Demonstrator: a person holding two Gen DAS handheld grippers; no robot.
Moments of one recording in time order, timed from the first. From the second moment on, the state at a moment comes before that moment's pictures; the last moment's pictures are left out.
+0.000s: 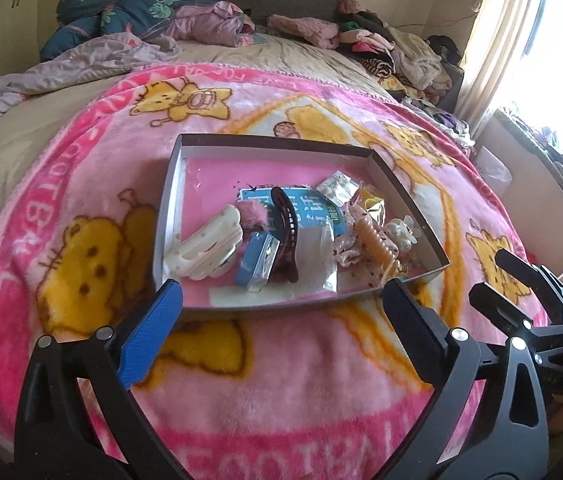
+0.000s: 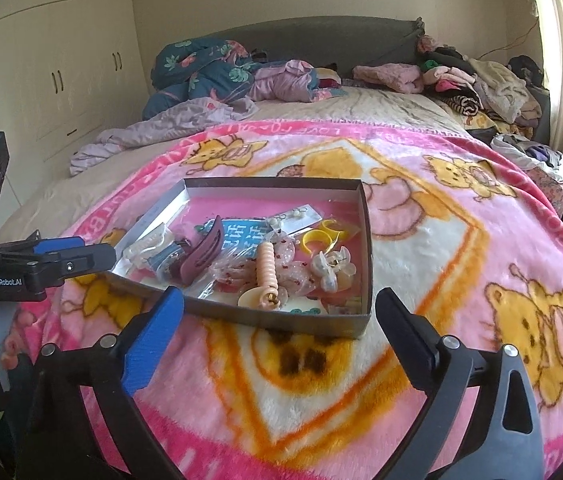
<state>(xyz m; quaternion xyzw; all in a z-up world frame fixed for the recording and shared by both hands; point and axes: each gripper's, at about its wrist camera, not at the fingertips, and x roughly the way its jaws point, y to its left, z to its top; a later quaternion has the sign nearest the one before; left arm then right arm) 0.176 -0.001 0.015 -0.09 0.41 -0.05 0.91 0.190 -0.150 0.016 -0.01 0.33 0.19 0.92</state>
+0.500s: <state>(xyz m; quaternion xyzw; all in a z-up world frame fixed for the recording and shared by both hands) 0.132 0.007 0.014 -0.10 0.40 -0.04 0.91 0.162 -0.148 0.019 -0.02 0.33 0.19 0.93</state>
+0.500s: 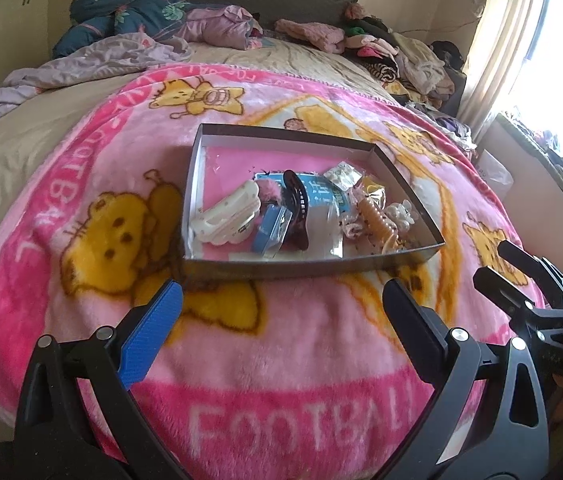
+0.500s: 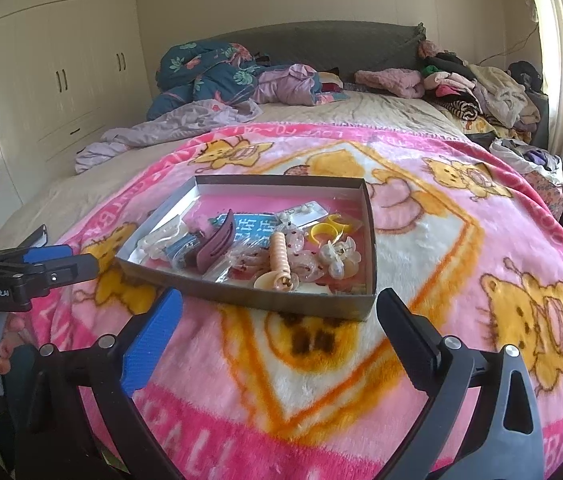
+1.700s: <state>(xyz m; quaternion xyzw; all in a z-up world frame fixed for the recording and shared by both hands) 0.067 0.011 -0.006 -0.09 0.39 -0.02 0.92 0.104 -0.163 -0.003 0.01 0.33 0.16 0.93</state>
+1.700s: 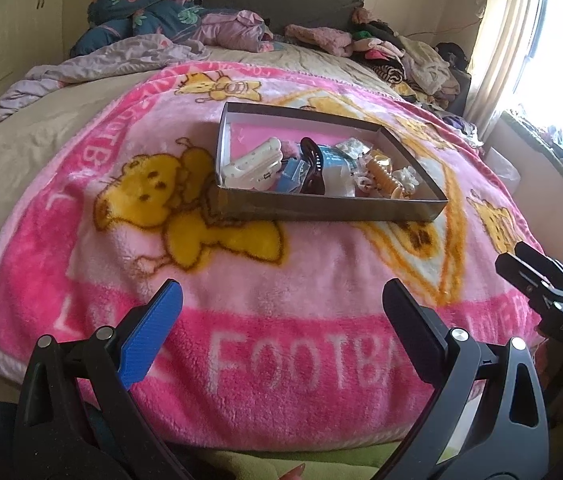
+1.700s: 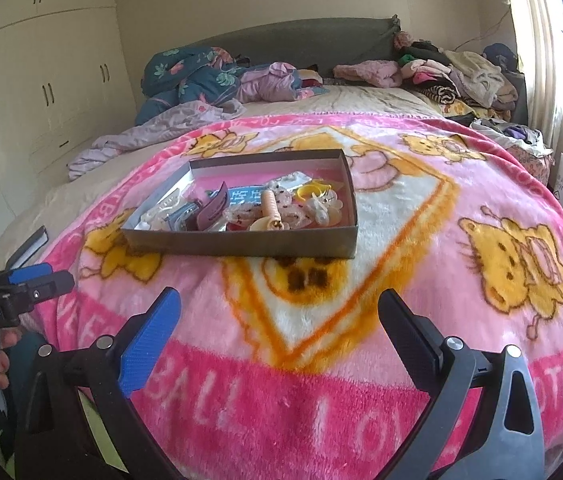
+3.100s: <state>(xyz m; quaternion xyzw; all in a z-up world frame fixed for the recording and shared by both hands) 0.063 0.010 0.001 -0.08 0.38 -0.01 0.92 0.099 -0.158 0.000 0.01 0.33 0.16 0.93</state>
